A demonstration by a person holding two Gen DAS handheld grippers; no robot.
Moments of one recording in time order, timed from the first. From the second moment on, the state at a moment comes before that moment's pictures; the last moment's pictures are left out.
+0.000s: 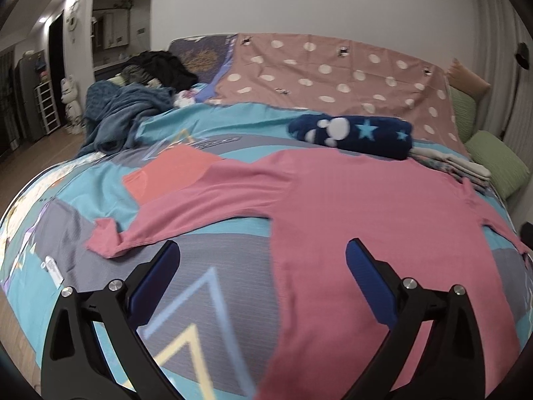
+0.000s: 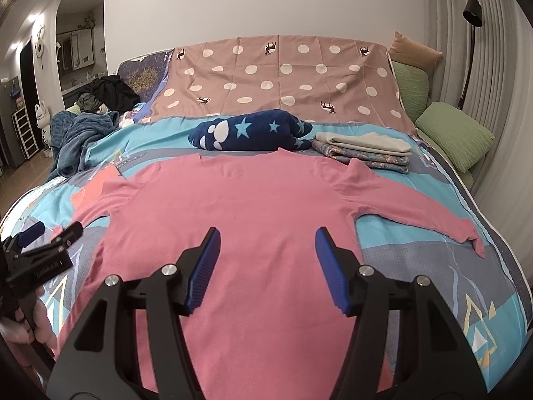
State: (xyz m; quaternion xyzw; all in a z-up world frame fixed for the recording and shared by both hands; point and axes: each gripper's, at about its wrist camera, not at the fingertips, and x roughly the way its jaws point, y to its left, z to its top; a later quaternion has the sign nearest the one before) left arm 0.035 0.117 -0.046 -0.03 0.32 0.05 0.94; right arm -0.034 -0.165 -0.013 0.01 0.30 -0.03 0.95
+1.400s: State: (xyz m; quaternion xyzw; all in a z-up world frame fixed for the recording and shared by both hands) left arm 0.080 0.444 -0.205 -0.48 0.43 0.28 0.71; right arm -0.001 -0.209 -0.074 0.05 0.41 -0.07 0.91
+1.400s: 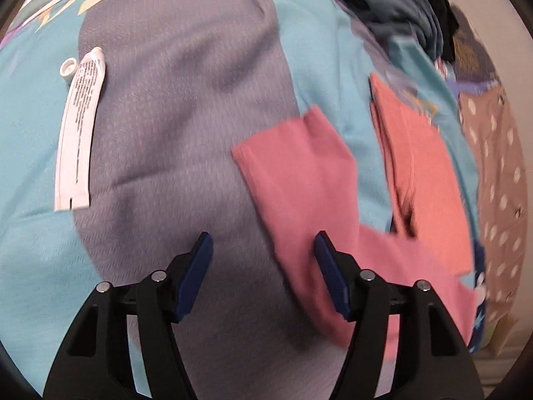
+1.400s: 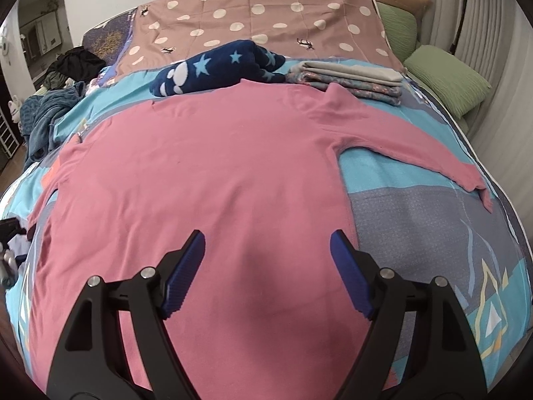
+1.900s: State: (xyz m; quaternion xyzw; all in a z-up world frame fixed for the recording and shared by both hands) left arm 0.132 0.255 0.023 -0.33 0.25 -0.07 0.91; right arm -0.005 -0.235 -0.070 0.07 0.39 -0.09 0.91
